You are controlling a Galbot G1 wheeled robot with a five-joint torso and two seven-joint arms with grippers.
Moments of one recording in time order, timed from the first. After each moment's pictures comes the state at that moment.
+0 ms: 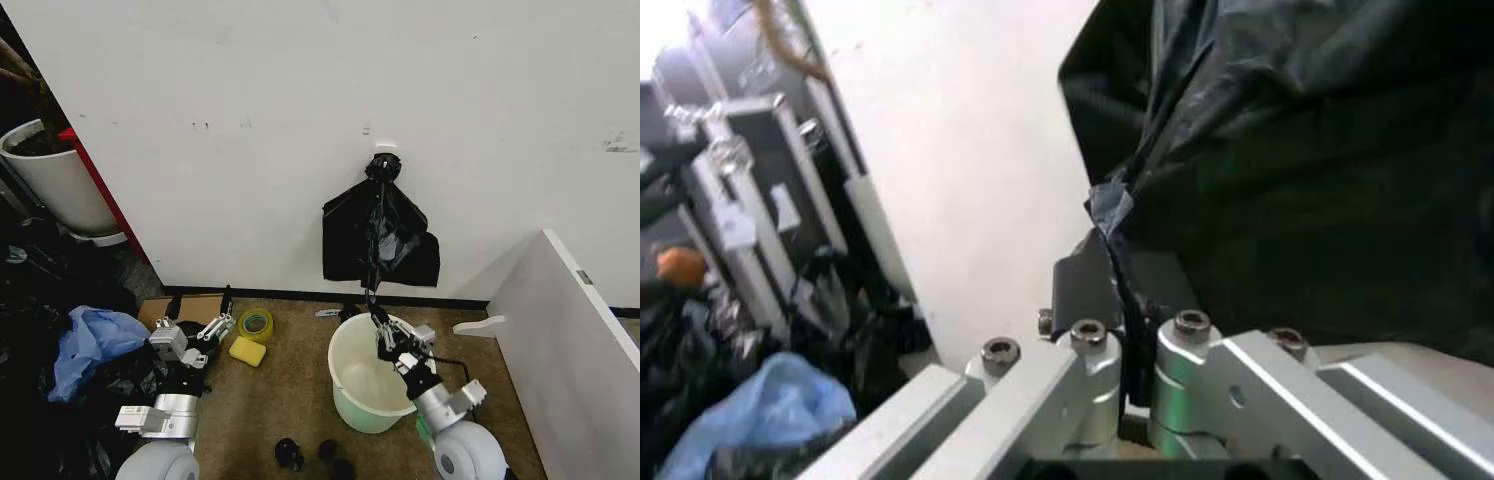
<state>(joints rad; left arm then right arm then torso) 1.63 -1.30 -0.51 -2.13 -0.38 -0.34 -0.06 -1.42 1.21 0.26 1.95 0.64 0.19 -0.14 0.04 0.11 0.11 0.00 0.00</state>
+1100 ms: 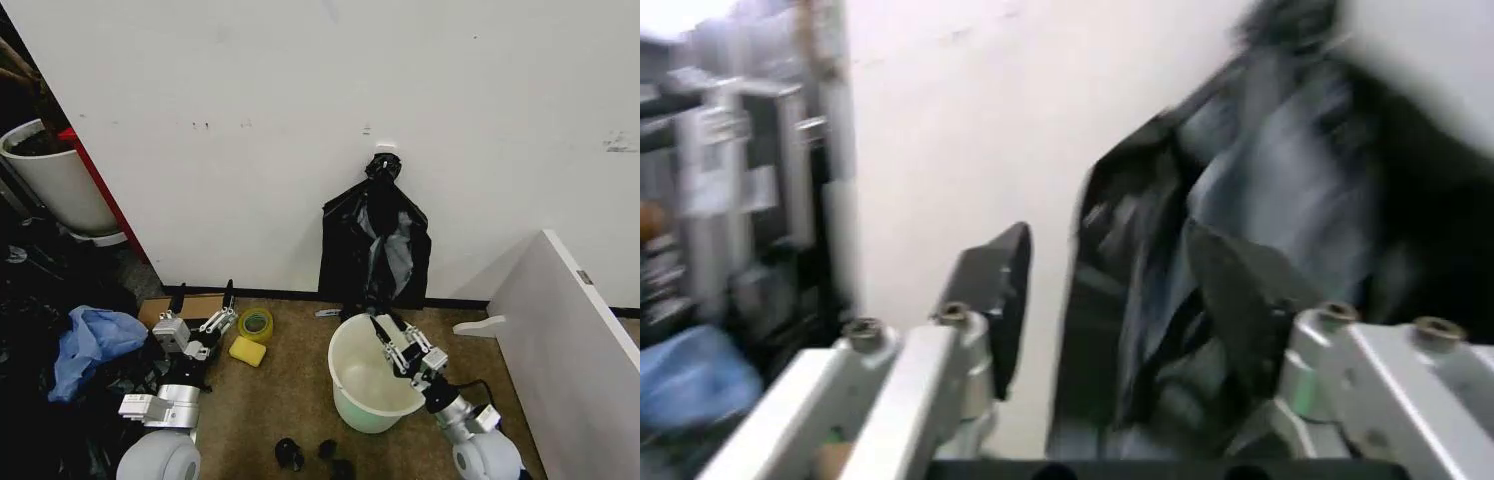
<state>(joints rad) 1.58 -1.30 -0.51 -2.12 -0.40 -0.29 -0.06 -1.44 1.24 0.41 1.75 0.43 0.58 -0.42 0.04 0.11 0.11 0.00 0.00</state>
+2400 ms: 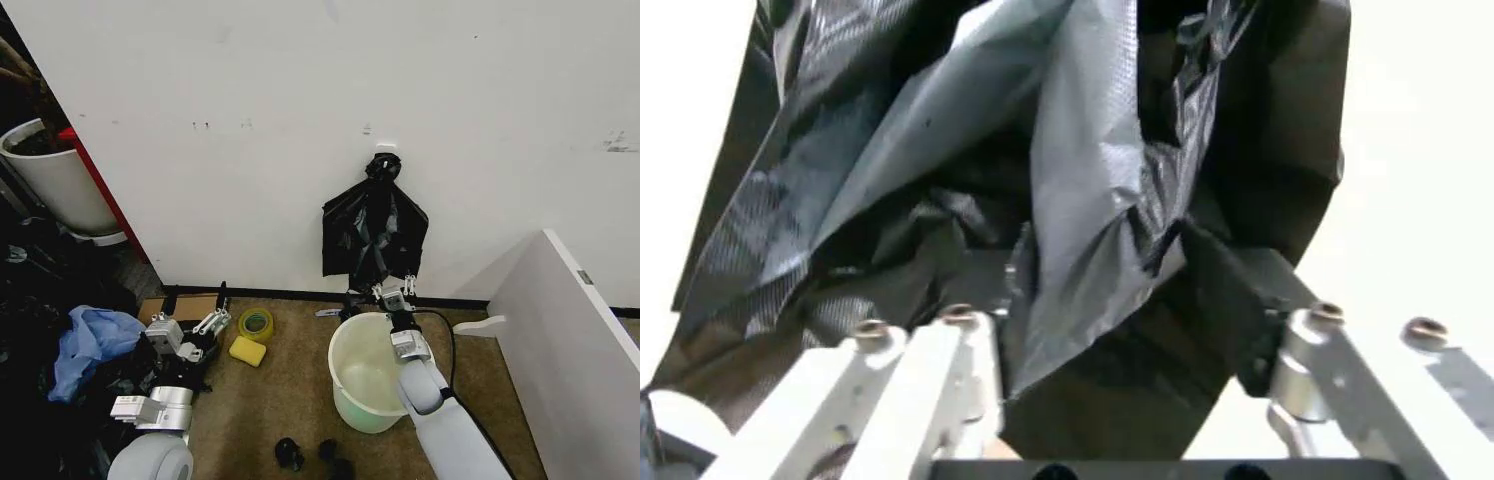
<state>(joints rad) 1.59 -1.29 -0.52 -2.12 -0.40 -0.28 -0.07 -1.09 1.39 0.26 1.50 -0.40 0.18 0.33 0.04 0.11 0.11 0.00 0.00</state>
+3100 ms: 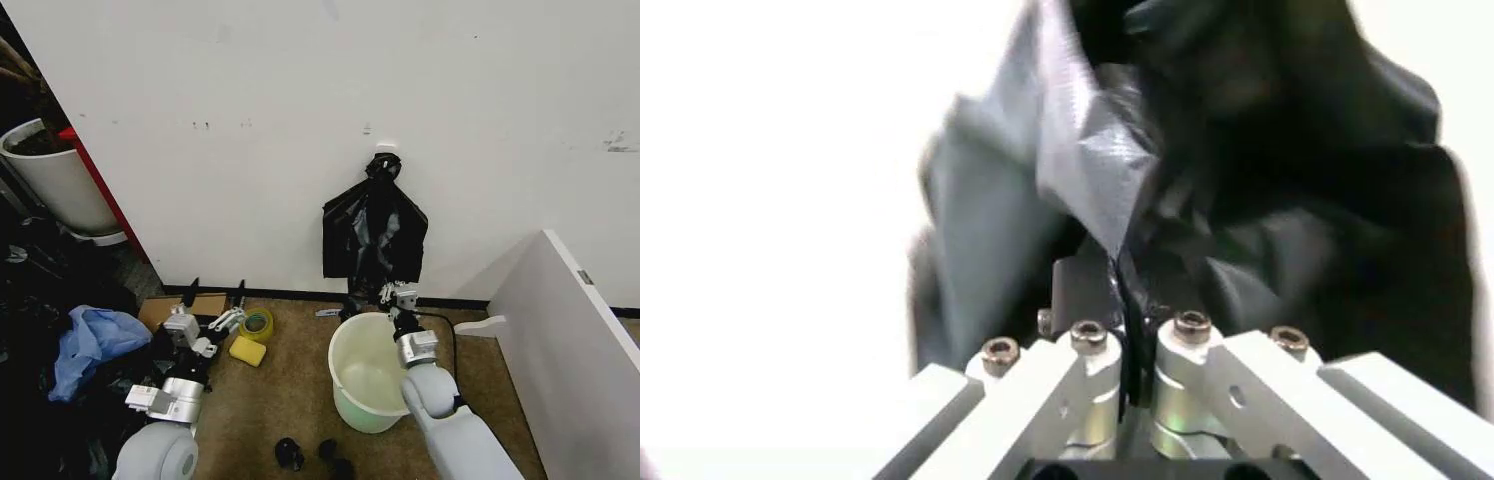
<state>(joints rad) 1.42 -1.10 -0.44 -1.99 -0.45 -0.36 0.14 -1.17 1.31 0.23 1.72 0.39 0.27 0.05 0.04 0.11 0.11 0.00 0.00</state>
